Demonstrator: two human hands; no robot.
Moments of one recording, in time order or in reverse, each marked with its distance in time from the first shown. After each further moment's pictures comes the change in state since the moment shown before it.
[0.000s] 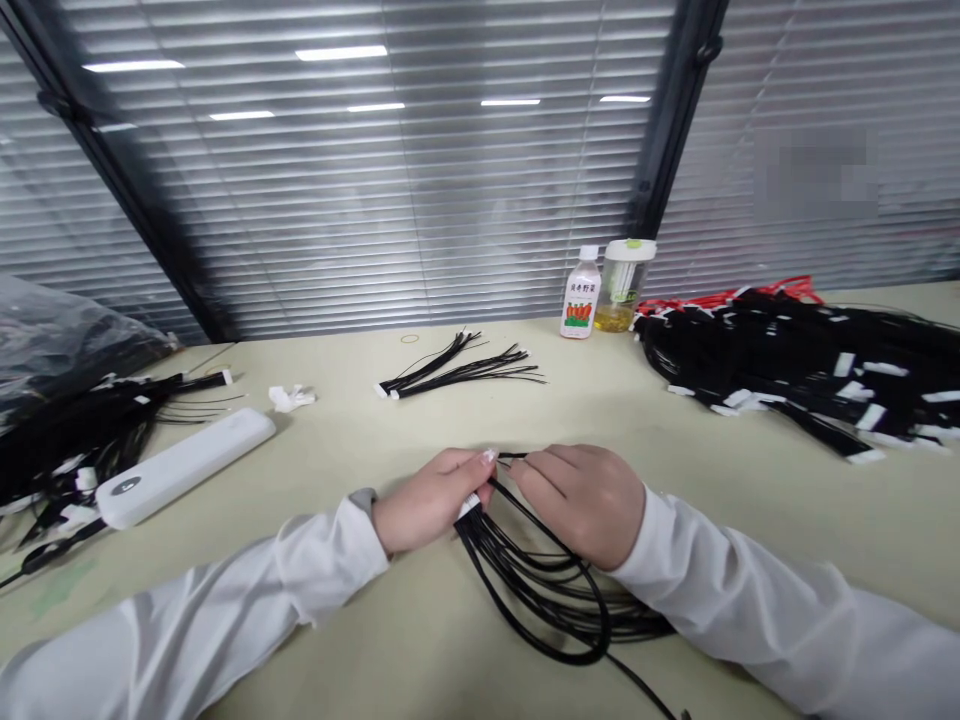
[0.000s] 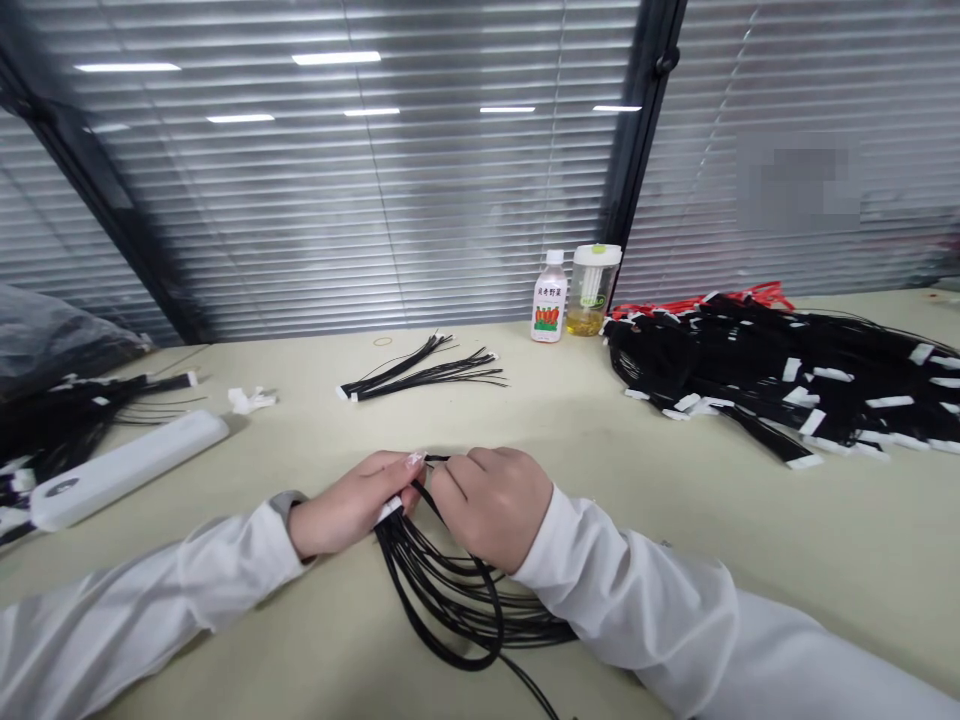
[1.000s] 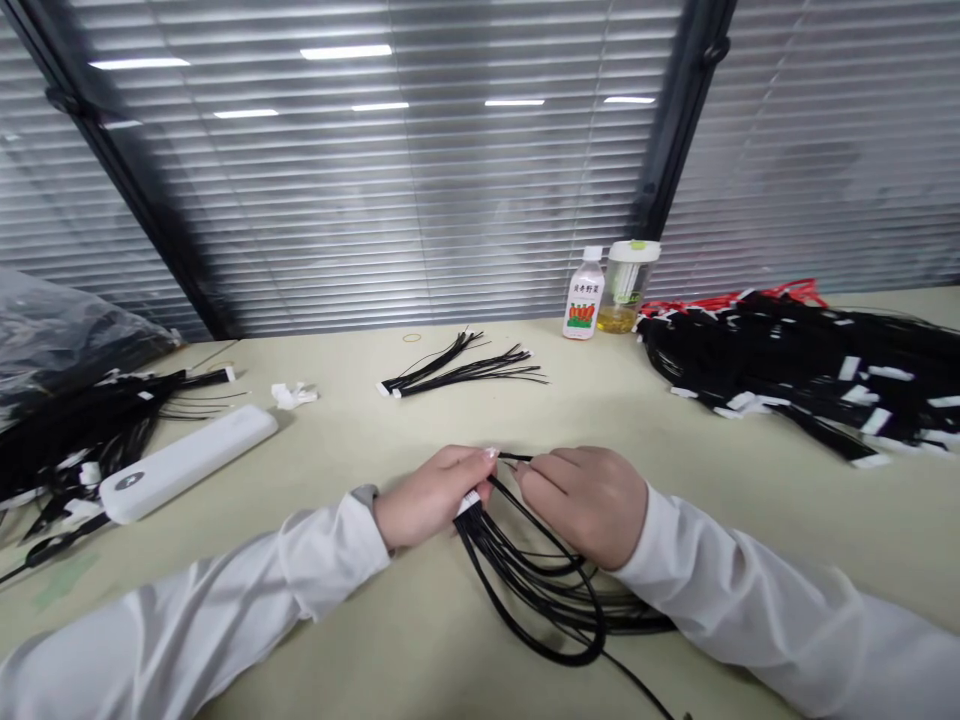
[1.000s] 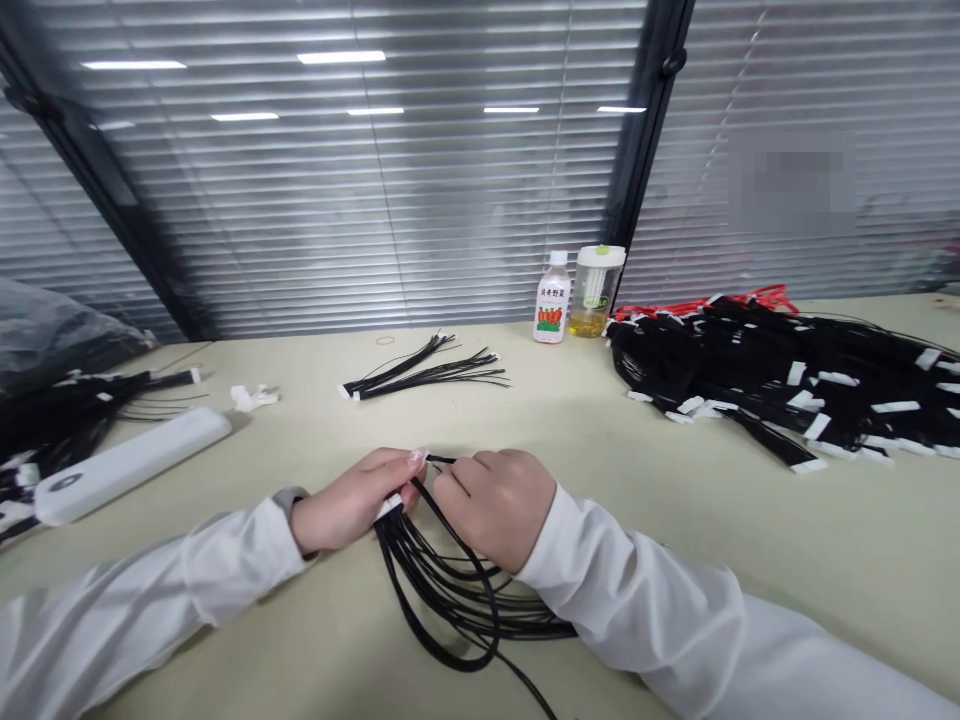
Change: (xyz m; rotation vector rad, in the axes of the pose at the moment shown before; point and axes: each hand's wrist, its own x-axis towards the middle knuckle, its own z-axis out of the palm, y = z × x) left_hand 0.002 -0.007 -0.003 -0.047 0.020 -0.004; right_hand 0.001 0.001 0.000 -0.032 -0.021 -0.009
